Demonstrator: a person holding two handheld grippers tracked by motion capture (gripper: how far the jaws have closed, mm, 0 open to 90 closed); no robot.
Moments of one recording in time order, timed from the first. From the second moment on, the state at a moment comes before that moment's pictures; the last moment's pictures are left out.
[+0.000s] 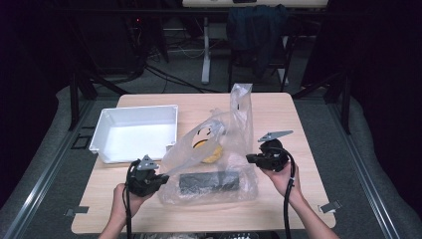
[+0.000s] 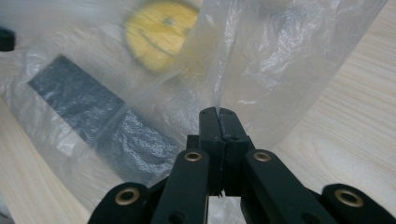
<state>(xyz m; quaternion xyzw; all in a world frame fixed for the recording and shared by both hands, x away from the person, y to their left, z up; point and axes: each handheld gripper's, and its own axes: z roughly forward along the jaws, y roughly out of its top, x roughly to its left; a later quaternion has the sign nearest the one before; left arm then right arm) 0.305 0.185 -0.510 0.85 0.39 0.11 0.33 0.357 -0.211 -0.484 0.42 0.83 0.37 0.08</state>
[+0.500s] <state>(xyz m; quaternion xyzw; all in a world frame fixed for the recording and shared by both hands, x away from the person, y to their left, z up) 0.314 0.173 -0.472 0.83 0.39 0.15 0.37 0.329 -0.221 -0.471 0.41 0.83 0.37 0.09</state>
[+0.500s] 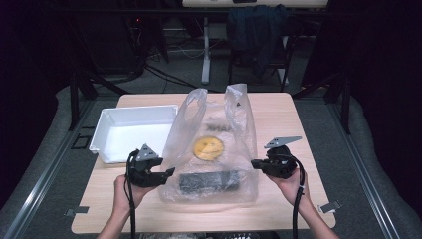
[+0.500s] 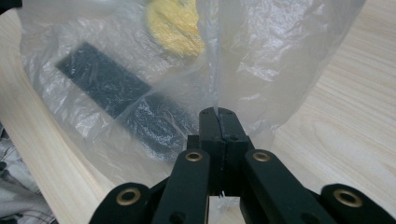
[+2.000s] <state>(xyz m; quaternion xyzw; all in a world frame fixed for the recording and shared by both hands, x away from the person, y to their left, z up) 0.301 0.172 -0.492 0.84 0.39 0.11 0.37 0.348 -0.200 -0.483 0.39 0.85 0.34 0.09</state>
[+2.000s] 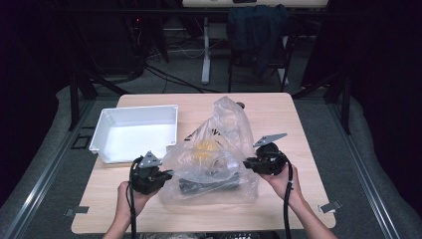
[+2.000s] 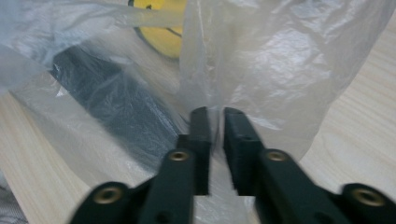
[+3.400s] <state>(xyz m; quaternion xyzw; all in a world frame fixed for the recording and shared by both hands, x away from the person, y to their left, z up) 0.281 0.136 -0.471 0.85 0.32 0.25 0.35 0.295 -0.217 -0.473 0.38 0.85 0.36 0.06</state>
